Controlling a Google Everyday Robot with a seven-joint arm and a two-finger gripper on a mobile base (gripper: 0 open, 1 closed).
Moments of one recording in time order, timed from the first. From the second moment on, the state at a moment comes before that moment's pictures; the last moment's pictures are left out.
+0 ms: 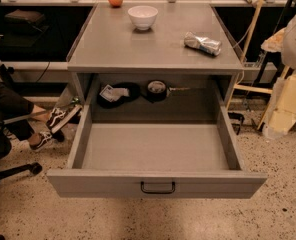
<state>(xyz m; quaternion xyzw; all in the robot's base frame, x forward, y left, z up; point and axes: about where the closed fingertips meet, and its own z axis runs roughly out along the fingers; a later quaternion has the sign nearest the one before) 0.438 -0.217 0.976 -0.60 0.78 -0.03 0.16</state>
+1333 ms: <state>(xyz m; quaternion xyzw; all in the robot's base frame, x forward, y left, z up) 0.561 -0.235 0.953 -0.63 0.76 0.01 0.17</state>
